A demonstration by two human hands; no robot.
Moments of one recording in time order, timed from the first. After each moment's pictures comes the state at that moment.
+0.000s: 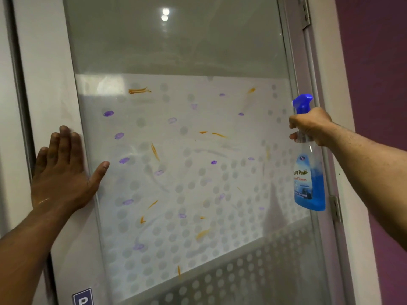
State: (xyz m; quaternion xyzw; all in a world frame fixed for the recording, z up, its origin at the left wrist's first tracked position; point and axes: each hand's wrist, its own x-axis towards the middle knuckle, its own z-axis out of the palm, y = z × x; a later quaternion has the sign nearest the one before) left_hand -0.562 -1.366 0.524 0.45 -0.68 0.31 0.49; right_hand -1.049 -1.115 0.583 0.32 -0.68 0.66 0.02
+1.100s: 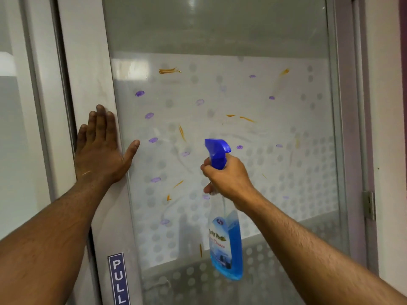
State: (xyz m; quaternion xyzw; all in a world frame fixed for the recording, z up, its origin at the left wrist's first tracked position) left_hand -0.563 -1.367 0.517 0.44 -0.67 0.33 0.49; right_hand -0.801 -1.189 0.475 0.53 -0.54 0.63 -0.14
